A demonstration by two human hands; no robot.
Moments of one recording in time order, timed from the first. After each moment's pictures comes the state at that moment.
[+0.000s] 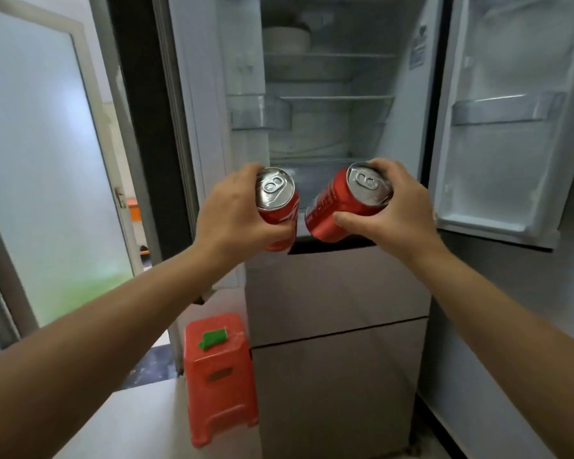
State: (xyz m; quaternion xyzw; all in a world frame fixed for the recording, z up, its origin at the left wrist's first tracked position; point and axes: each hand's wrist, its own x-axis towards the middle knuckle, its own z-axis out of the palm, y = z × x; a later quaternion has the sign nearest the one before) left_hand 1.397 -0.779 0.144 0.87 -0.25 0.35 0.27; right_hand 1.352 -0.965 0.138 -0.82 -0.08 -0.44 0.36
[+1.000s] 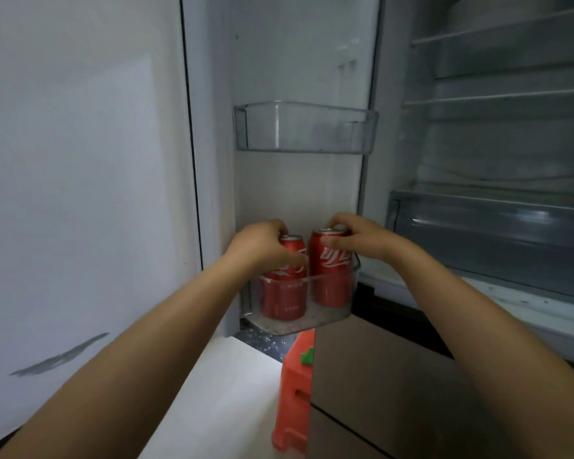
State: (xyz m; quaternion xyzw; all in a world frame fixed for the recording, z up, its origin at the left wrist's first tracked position) left_hand 1.541 -0.859 0.154 0.94 0.22 0.16 0.21; right_hand 1.681 -0.981 0.147 -0.83 -0.44 0.04 0.35
